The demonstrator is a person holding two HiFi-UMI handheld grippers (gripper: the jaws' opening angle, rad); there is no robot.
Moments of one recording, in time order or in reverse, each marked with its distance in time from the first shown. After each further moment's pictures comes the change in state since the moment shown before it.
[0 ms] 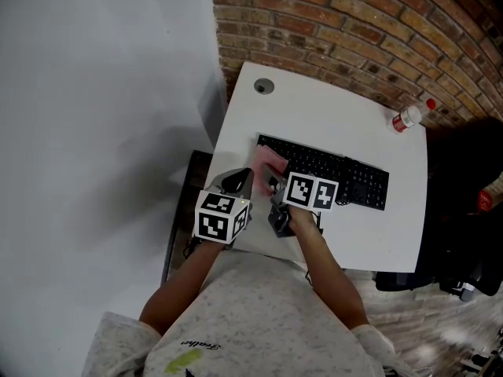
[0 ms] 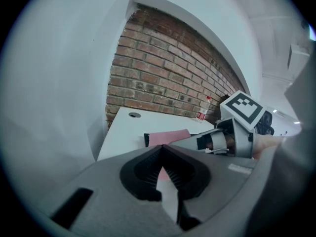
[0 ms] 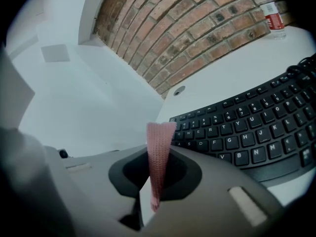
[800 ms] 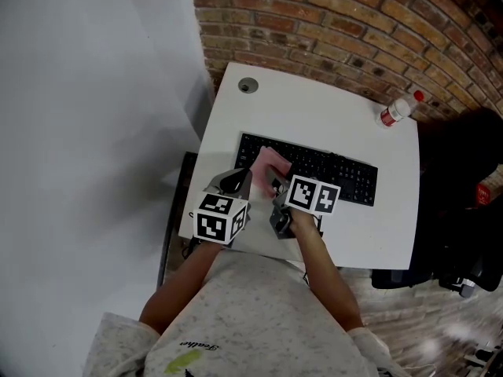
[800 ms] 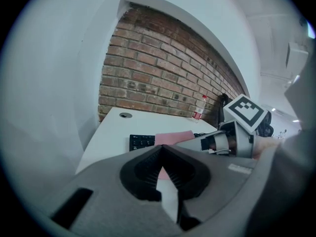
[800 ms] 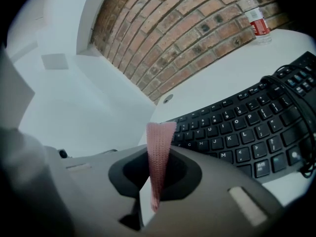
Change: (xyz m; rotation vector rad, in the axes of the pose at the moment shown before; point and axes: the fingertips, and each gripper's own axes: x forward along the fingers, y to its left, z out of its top) left arm 0.021 -0.036 0.000 0.019 -0.004 -0.017; right arm -0.040 -0.040 0.011 0.025 -0.058 -0.033
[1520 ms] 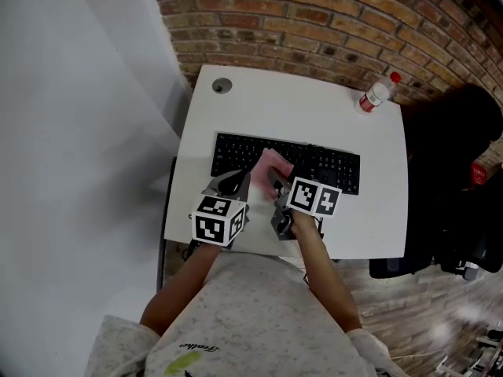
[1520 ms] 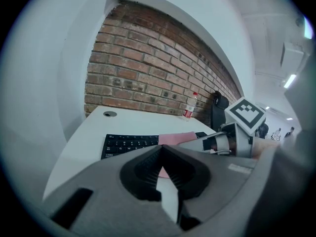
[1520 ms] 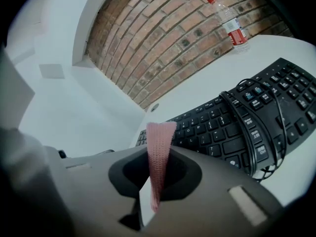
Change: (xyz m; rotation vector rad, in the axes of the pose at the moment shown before) left arm 0.025 -0.056 -0.002 0.029 0.015 -0.059; right arm -0.055 -0.049 0.011 0.046 -0.069 -0.058
